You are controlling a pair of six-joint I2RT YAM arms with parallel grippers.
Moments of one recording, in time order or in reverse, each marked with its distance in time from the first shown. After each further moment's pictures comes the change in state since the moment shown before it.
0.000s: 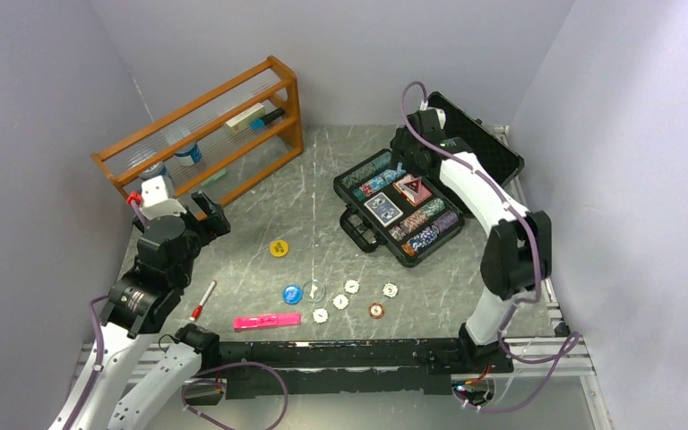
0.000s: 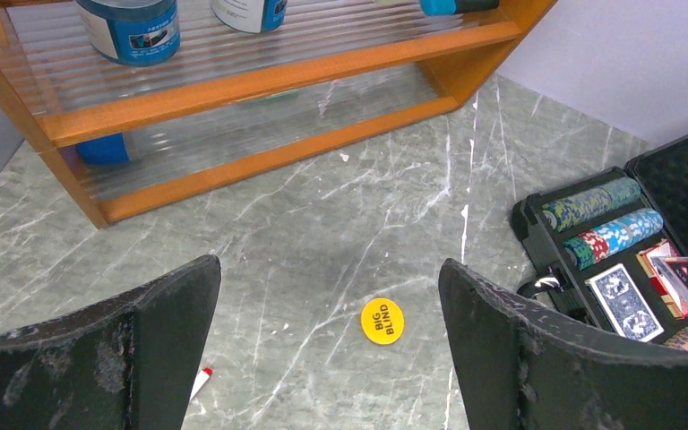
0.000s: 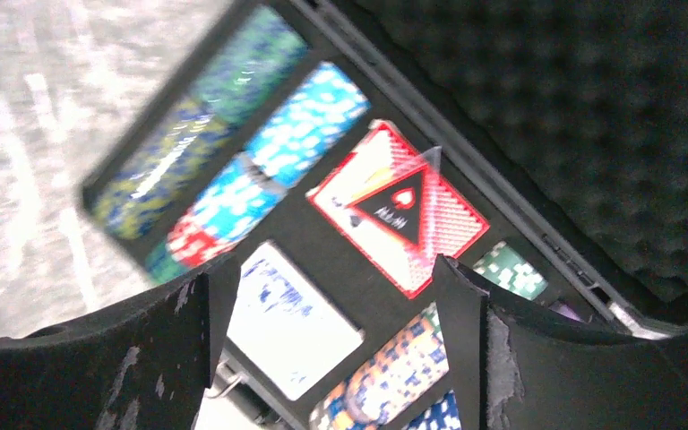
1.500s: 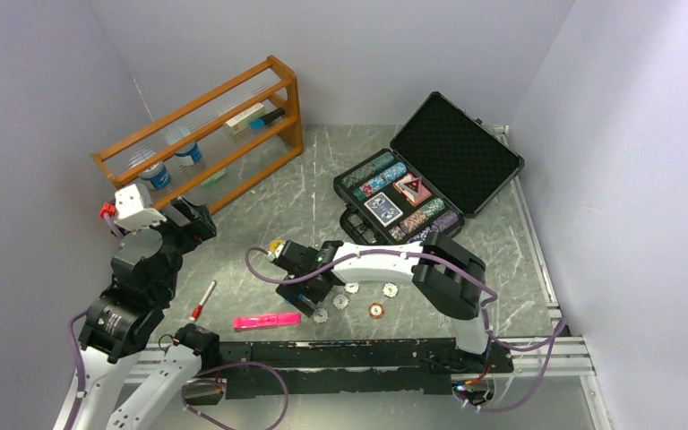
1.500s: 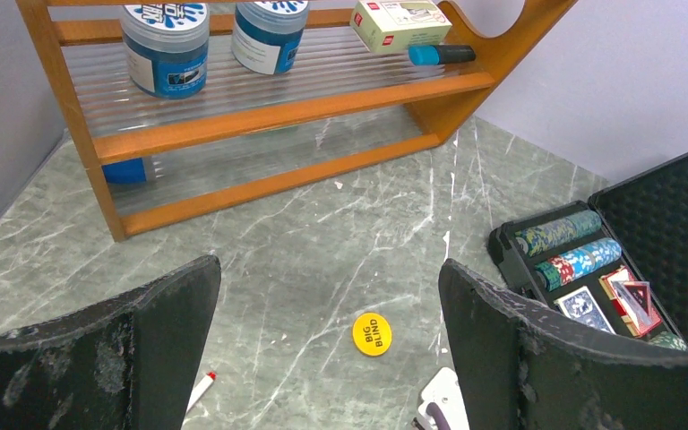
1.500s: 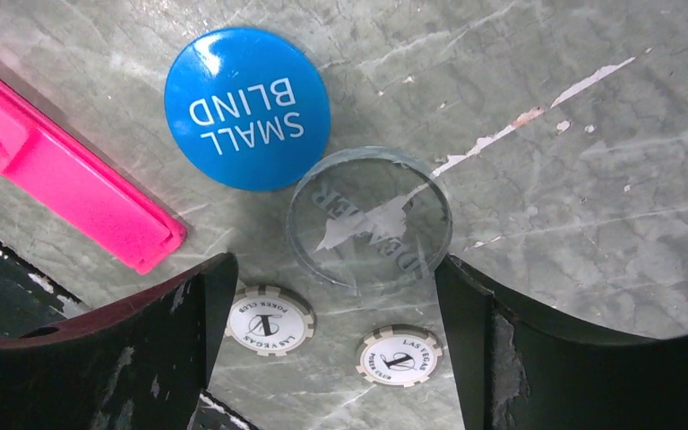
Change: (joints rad) left arm 0.000 -0.088 0.076 -0.072 -0.028 -0.004; right arm 0.876 0.151 -0.223 0.020 -0.167 -0.222
